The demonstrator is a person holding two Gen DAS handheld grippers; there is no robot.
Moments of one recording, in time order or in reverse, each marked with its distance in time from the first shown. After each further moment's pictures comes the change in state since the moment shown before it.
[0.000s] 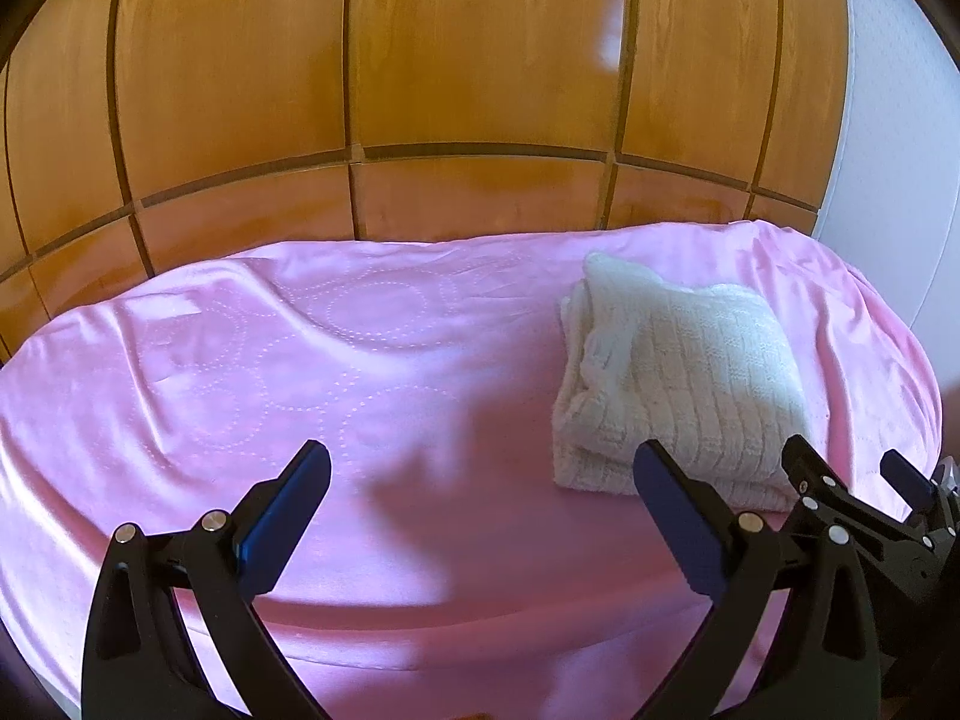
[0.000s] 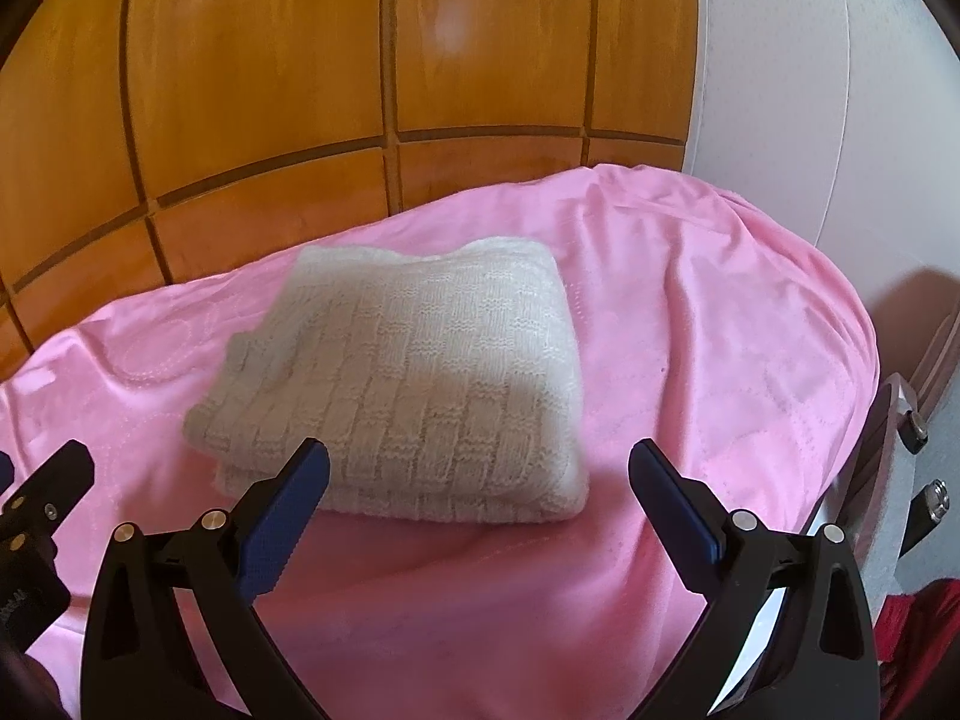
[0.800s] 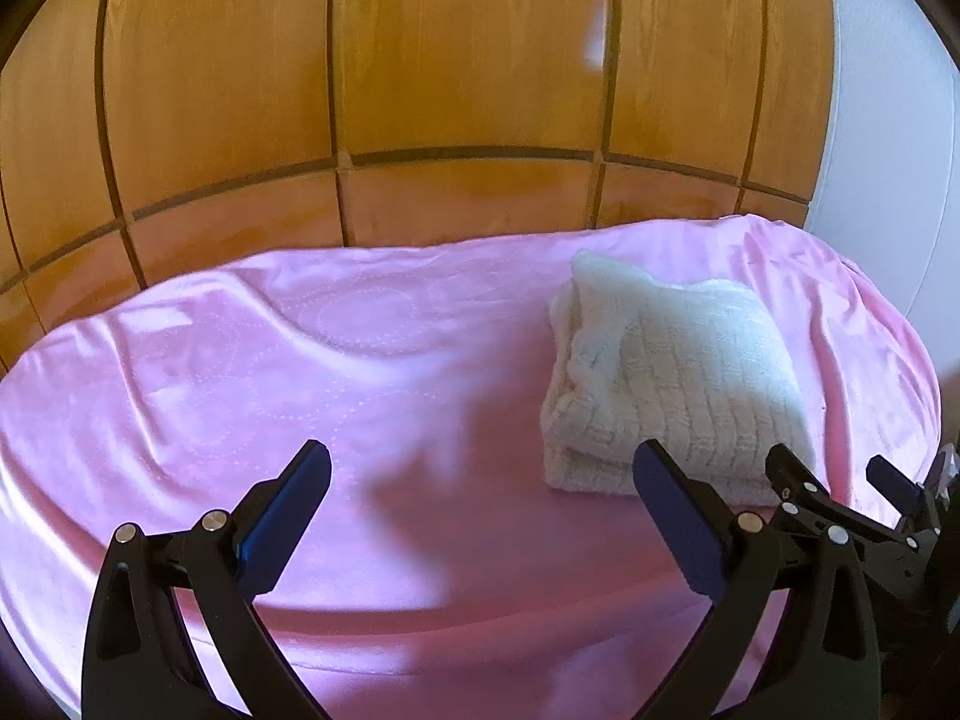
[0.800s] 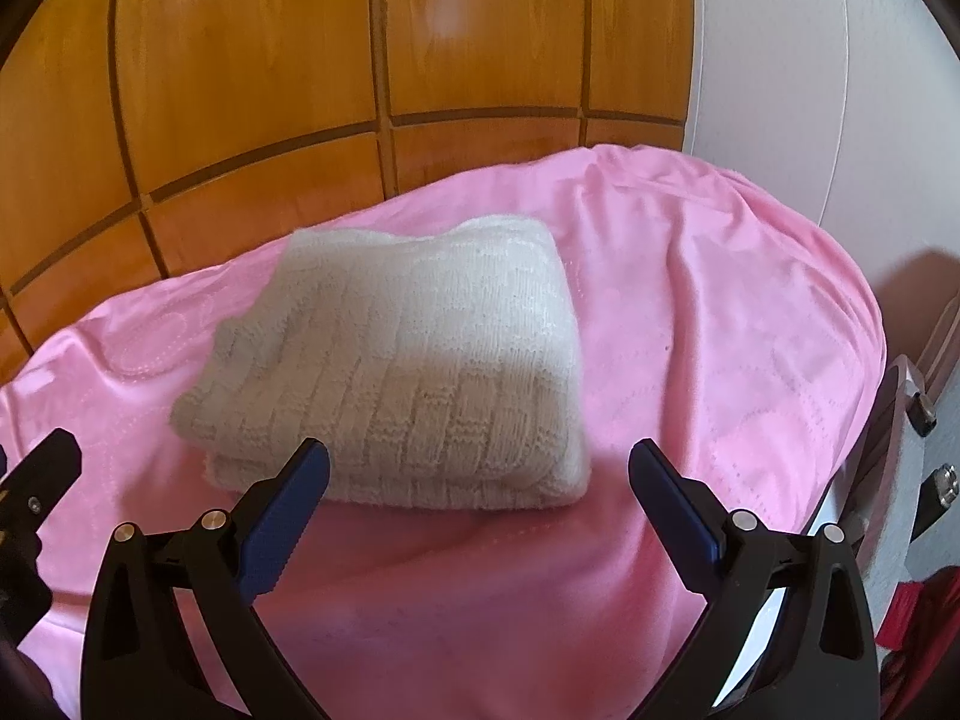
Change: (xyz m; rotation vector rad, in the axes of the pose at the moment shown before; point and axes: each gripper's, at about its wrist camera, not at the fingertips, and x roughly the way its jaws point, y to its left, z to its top) left arm 0.000 -0.006 0.001 0.020 -0.001 -0.006; right arm 0.009 -0.004 -0.010 0.026 0.034 0.009
